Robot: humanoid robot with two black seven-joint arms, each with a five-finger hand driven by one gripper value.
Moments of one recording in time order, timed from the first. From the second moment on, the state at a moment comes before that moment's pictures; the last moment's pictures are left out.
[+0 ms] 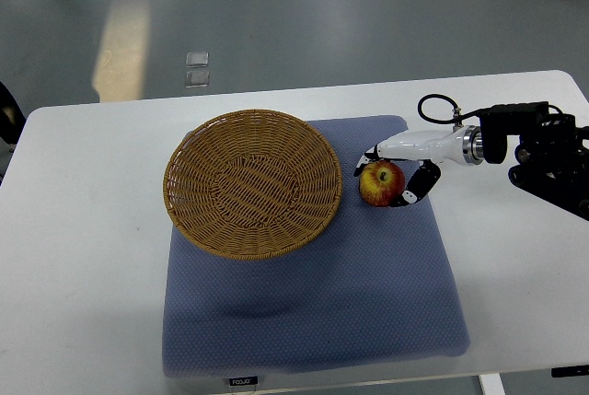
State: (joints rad) left arm -0.01 0.00 -0.12 -0.12 0.07 -0.04 -0.02; right arm 0.98 -0.49 0.18 0.95 -1.58 0.23 0.41
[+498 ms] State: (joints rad) left arm -0.01 0.00 -0.12 -0.12 0.07 -0.04 -0.02; right arm 1.02 -0.49 0.18 0.95 -1.58 0.23 0.41
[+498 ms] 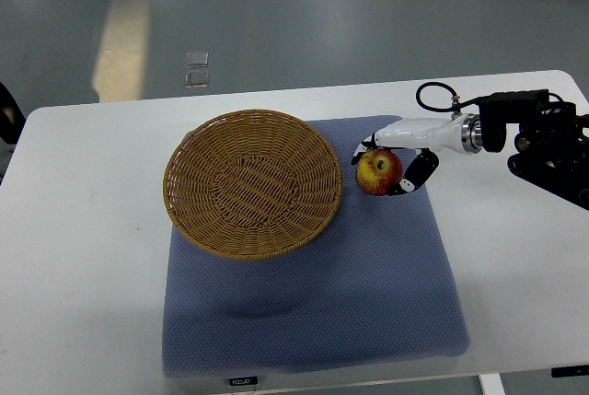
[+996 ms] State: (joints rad) left arm -0.01 0.00 -0.12 -0.12 0.07 -0.04 -0.02; right arm 1.18 -0.51 0.19 0.95 -1.56 0.24 0.41
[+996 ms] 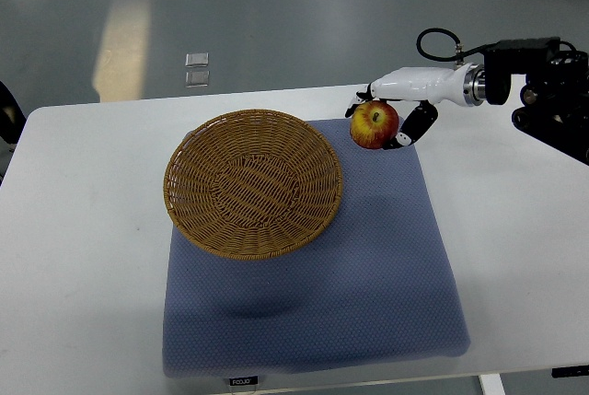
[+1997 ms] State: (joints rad) left arm -0.01 0.00 -0.12 -0.12 0.07 -0.04 -0.02; right arm 1.12 -0.12 0.20 0.82 -1.56 0.24 0.41
